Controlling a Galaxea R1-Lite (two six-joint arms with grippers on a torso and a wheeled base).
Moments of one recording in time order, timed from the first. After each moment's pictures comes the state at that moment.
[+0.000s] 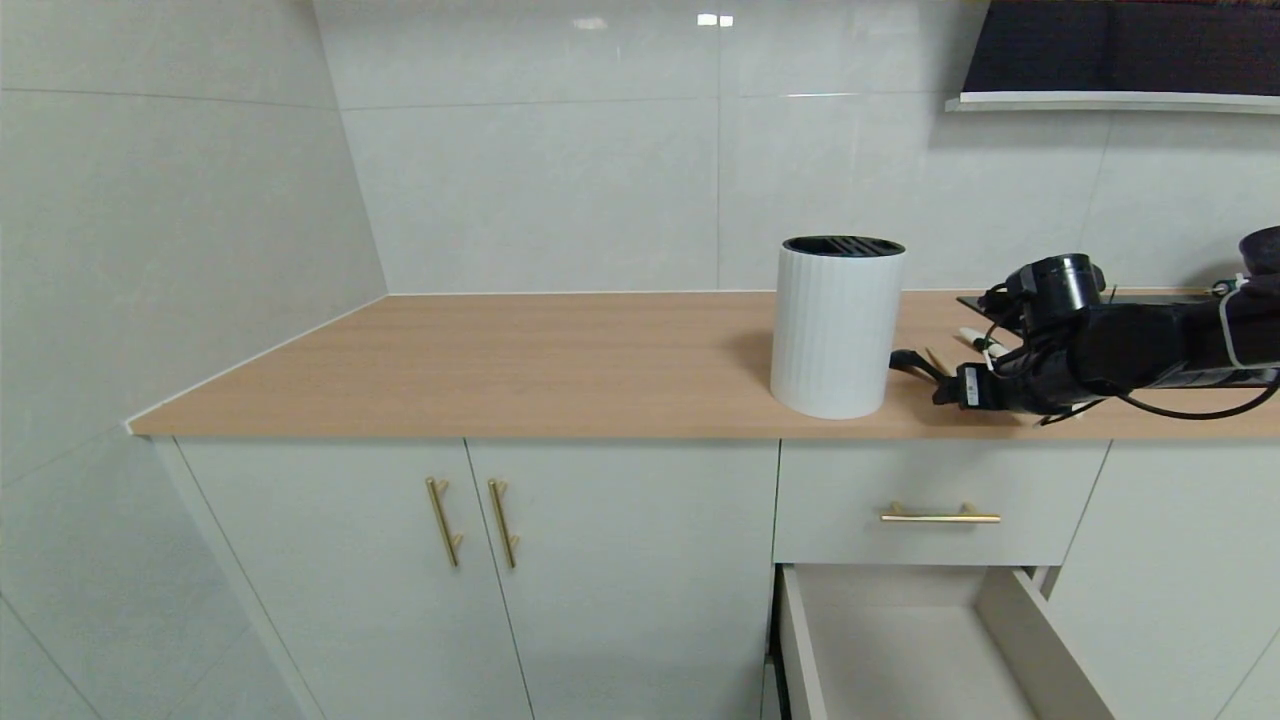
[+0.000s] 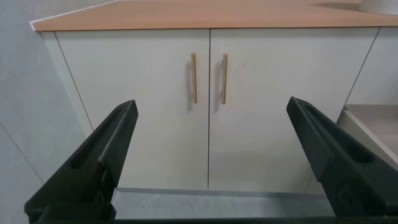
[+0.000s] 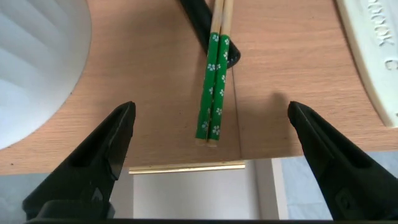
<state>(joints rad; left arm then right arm) 0.00 0.00 0.00 0.00 0.00 0.00 0.07 2.12 -1.52 0.10 -0.14 0.11</state>
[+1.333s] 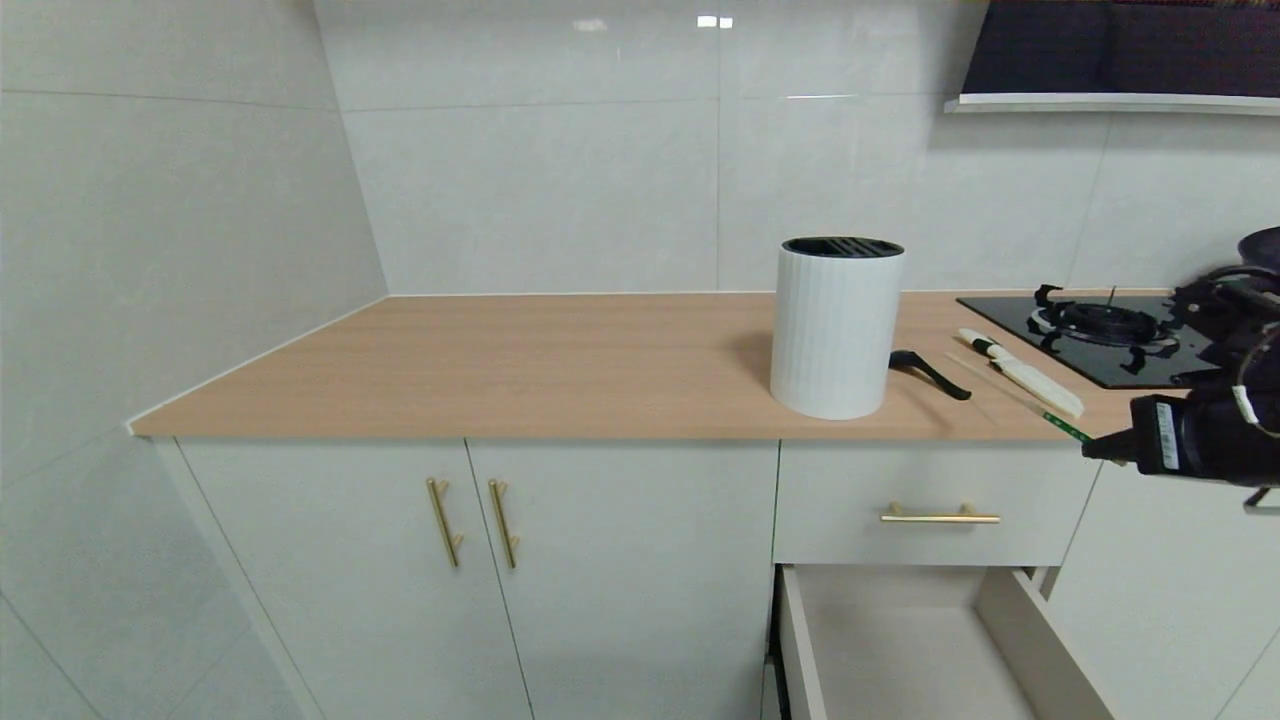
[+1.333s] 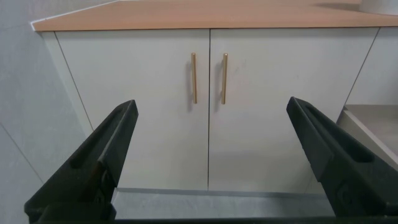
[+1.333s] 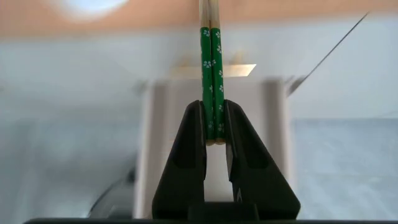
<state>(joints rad) 0.00 0.00 0.00 0.00 0.00 0.00 0.07 1.43 -1.00 0.26 0.08 0.15</state>
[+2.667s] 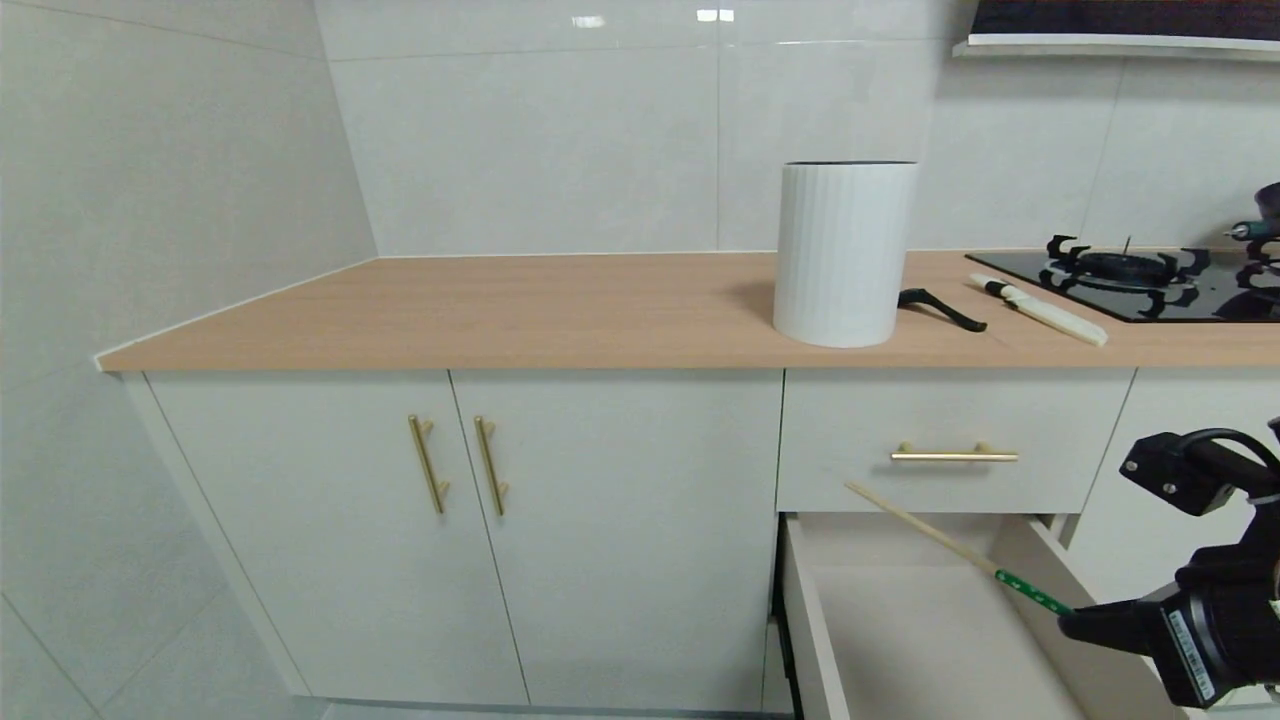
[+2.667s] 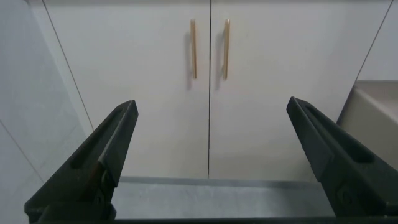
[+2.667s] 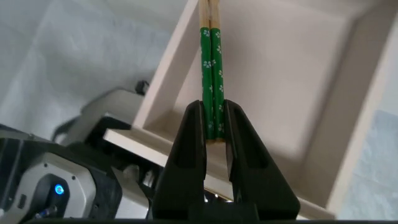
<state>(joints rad) 0.00 0.00 0.00 0.00 0.00 0.00 0.33 1.27 -0.69 0.26 0.11 0.04</state>
